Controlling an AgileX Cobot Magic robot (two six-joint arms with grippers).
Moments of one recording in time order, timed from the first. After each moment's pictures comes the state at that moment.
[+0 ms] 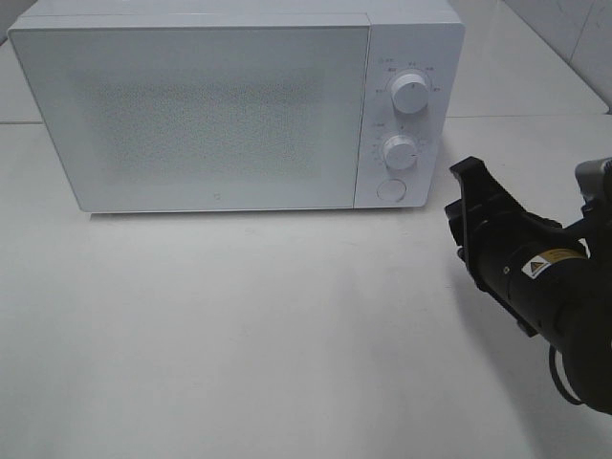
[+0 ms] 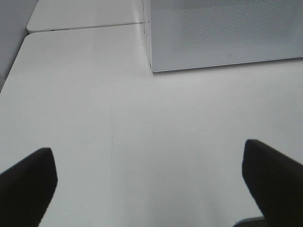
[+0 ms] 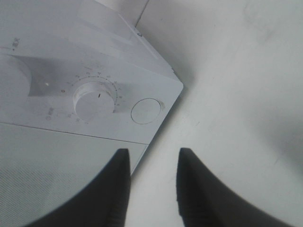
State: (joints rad) left arm -0.01 0.00 -0.52 -0.09 1.07 0.09; right arm 0.73 1.66 -0.34 0.80 -1.01 0.87
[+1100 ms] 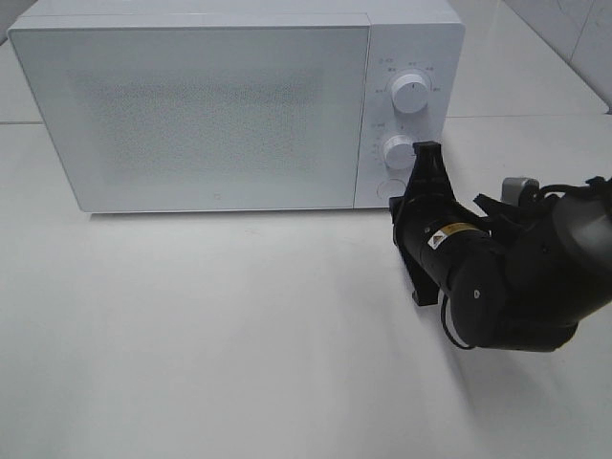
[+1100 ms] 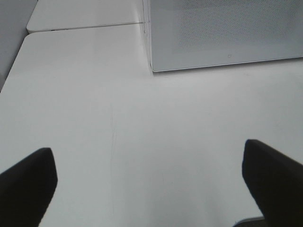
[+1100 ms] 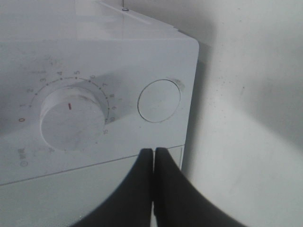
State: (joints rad) left arm -0.01 0.00 -0.52 -0.09 1.07 0.09; right arm 0.66 1.98 -0.61 0.64 -1.05 1.34
